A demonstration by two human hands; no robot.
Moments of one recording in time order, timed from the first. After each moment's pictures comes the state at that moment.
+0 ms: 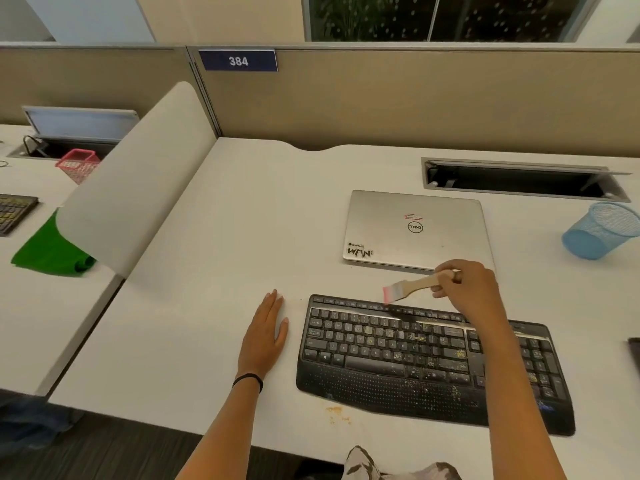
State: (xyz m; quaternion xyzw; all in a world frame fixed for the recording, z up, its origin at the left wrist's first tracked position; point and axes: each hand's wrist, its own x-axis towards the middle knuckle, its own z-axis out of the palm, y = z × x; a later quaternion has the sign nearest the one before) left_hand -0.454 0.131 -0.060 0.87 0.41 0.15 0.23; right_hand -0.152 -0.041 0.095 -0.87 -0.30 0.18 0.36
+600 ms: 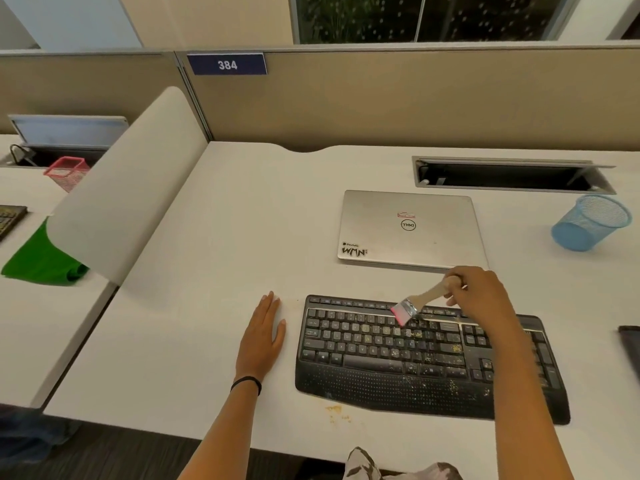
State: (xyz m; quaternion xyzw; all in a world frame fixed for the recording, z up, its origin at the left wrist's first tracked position) left_hand -0.454 0.131 -0.059 0.87 0.41 0.15 0.23; right_hand -0.140 -0.063 0.088 -0.89 -0.33 0.17 0.27
